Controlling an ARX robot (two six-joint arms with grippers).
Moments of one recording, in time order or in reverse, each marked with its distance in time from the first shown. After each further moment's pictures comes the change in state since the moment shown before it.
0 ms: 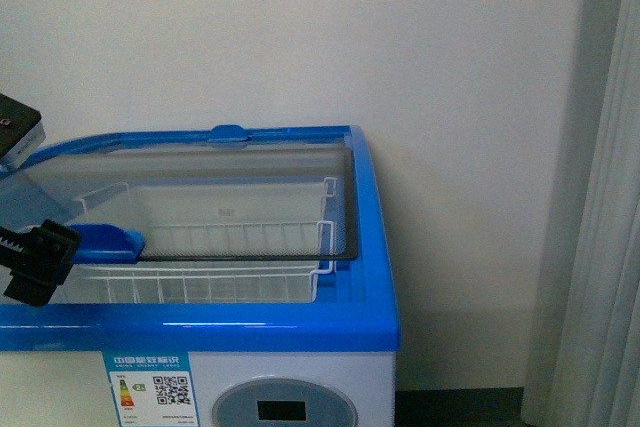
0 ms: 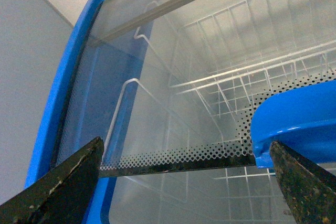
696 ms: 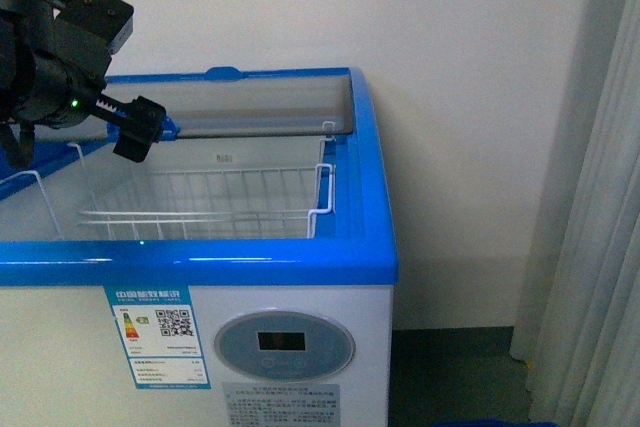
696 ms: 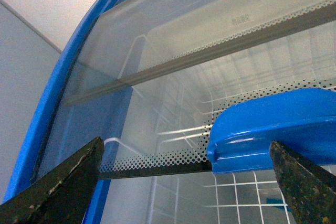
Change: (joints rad) left arm -0.061 0.293 0.483 -0.193 -0.061 -0.018; right arm 0.000 0.000 0.000 0.000 0.000 0.000
